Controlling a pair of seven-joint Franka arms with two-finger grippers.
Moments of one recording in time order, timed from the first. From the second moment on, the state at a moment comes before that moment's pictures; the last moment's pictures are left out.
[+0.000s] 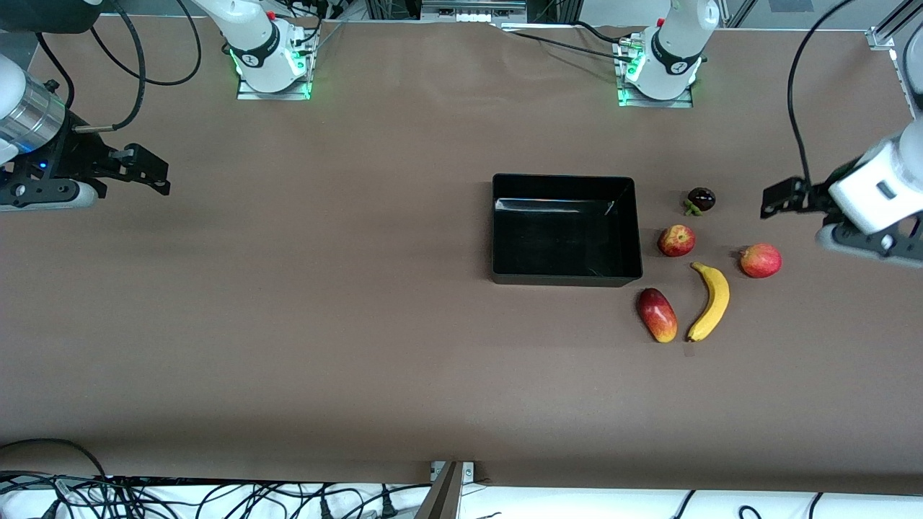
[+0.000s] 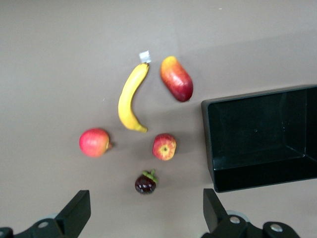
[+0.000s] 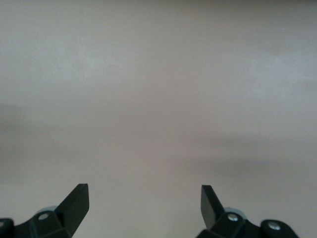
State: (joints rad) left arm 0.06 0.14 -0.10 -1.50 0.02 1.54 0.07; right arm 0.03 0.05 0.07 -1.58 -0.01 1.63 0.04
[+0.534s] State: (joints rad) left arm -0.02 -0.06 -0.02 -1.78 0.02 1.75 -0.01; right arm 0.11 0.05 0.10 -1.58 -0.01 1.62 0.04
